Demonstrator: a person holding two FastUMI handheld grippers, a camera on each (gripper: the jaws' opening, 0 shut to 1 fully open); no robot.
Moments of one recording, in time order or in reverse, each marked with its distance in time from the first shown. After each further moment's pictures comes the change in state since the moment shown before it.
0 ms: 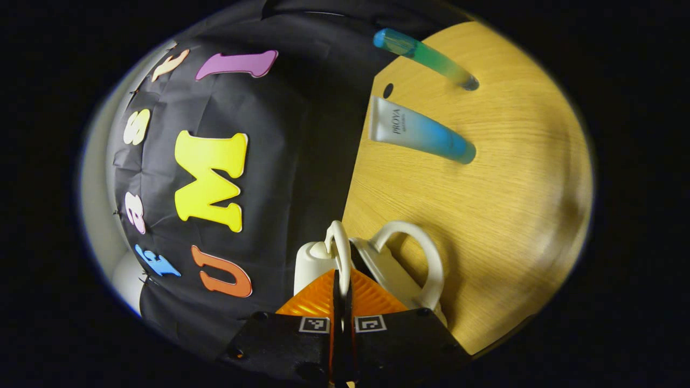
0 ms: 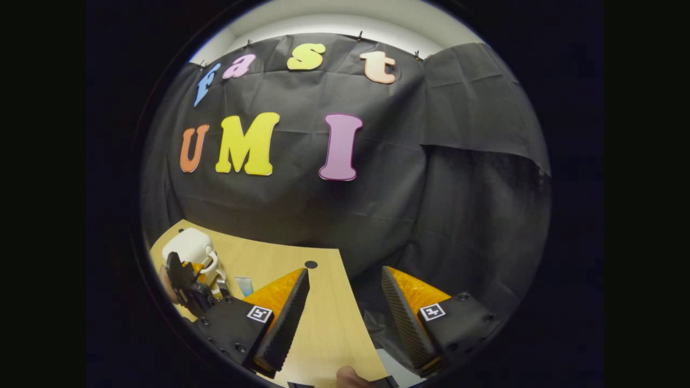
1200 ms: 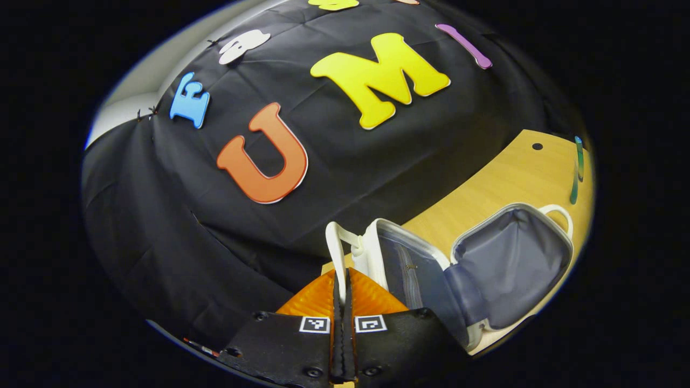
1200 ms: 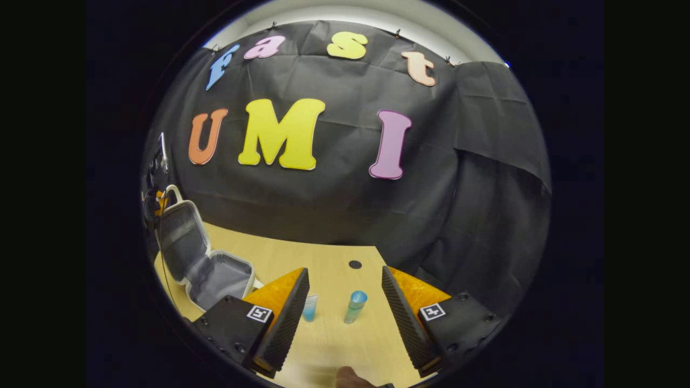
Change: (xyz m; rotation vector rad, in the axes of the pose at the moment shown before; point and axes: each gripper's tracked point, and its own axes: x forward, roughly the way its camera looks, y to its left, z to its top) left arm 0.057 0.198 -0.300 -0.725 0.085 -0.016; right arm 0.008 0.191 0.015 -0.045 0.073 0.022
